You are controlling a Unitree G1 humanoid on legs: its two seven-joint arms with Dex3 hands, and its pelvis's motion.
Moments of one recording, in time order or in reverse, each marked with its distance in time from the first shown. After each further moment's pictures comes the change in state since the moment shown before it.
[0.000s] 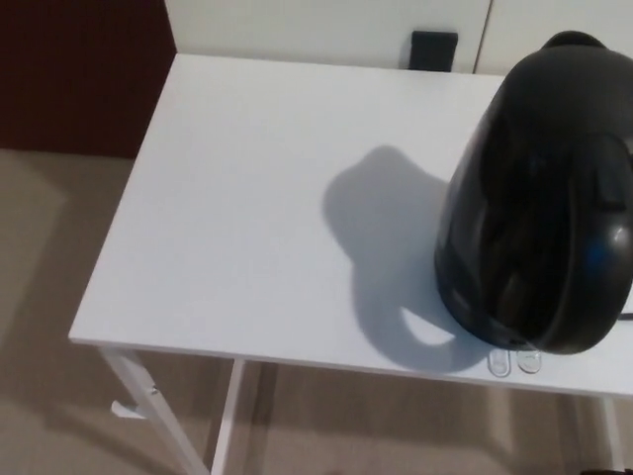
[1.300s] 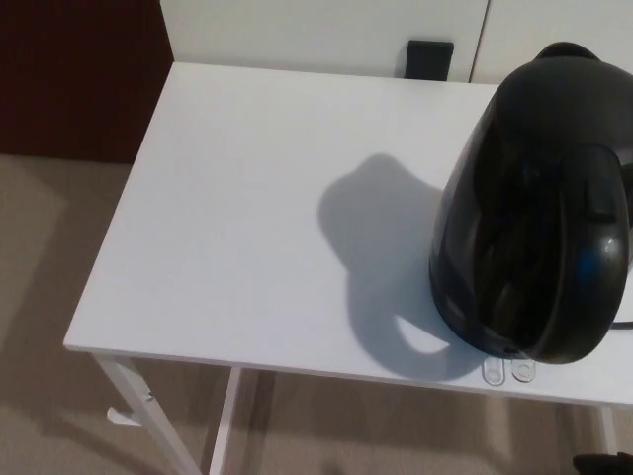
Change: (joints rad) left_arm 0.090 -0.002 -0.111 -0.184 0.093 -0.072 0.016; right_arm -0.043 -0.001 0.011 0.019 -0.027 0.001 0.000
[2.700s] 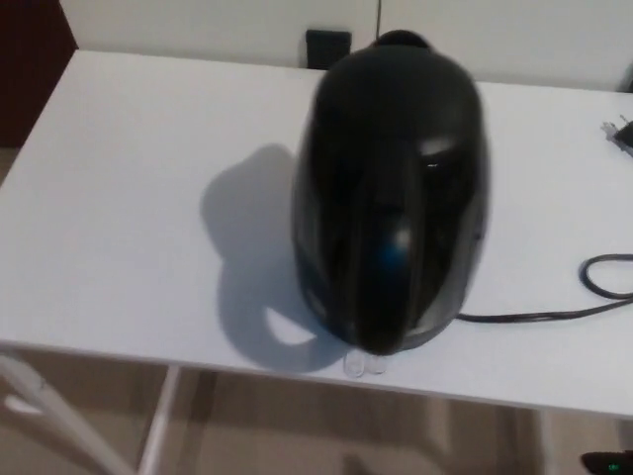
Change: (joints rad) left_arm -0.009 -0.005 0.012 -0.026 0.004 0.024 -0.008; right_arm -0.014 -0.019 0.009 -0.008 -0.006 0.001 0.003
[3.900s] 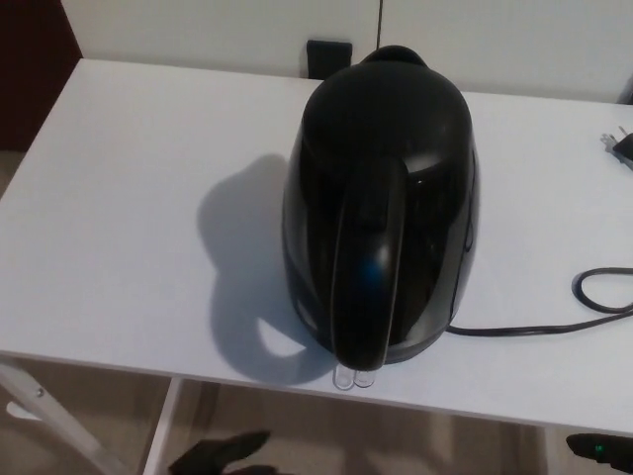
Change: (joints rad) left_arm 0.259 0.149 -0.301 -0.980 0.393 -0.253 0.065; right_arm -0.054 0.003 0.022 0.026 -0.012 0.000 0.000
